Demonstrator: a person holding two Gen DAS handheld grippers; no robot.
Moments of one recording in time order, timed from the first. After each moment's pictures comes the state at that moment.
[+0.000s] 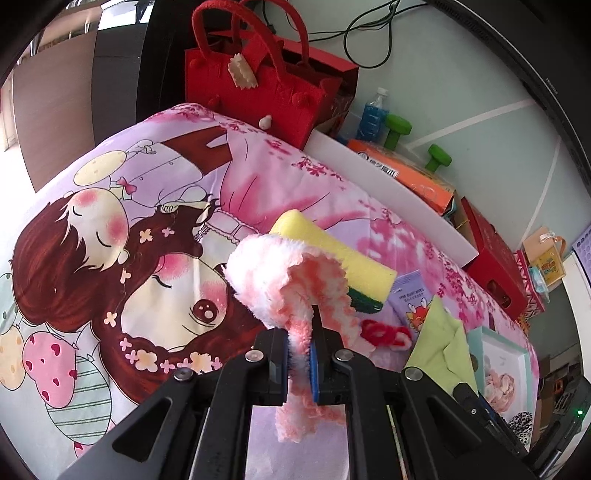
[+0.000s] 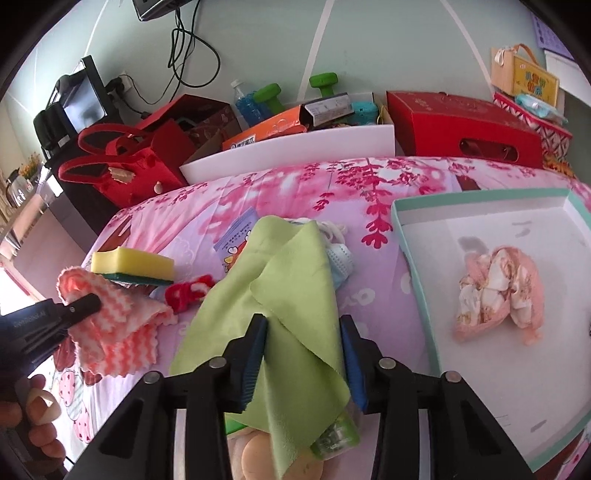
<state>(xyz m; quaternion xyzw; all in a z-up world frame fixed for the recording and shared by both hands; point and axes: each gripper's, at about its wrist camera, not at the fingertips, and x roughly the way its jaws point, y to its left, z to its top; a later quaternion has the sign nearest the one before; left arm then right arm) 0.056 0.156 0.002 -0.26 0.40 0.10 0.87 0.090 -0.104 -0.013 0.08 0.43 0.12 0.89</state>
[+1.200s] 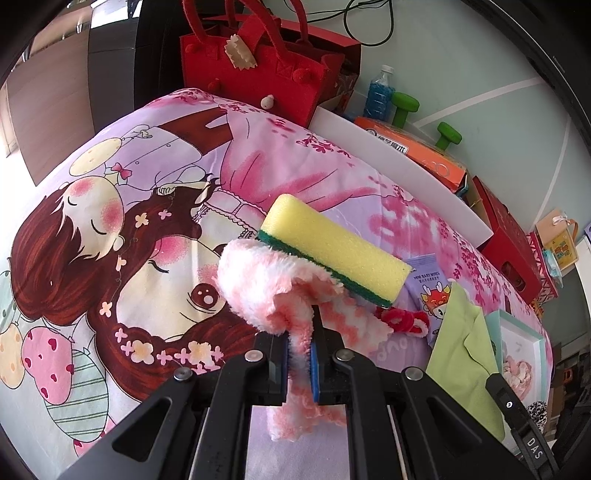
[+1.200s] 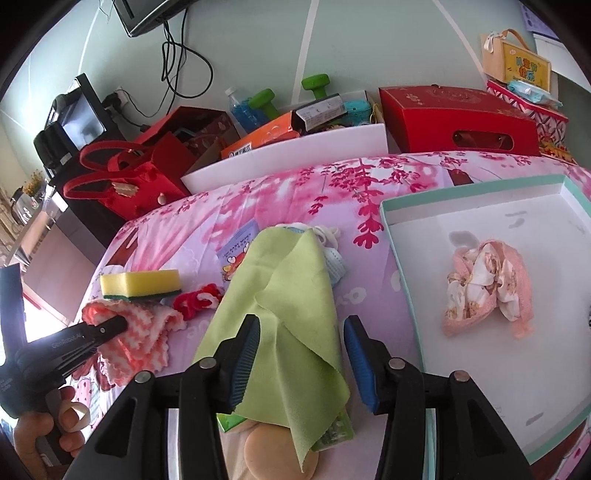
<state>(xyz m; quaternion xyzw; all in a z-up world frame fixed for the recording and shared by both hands) 0.064 0.149 -0.013 -0.24 0.44 0.11 0.86 0.085 -0.121 -0.003 0.11 0.43 0.12 0.89</state>
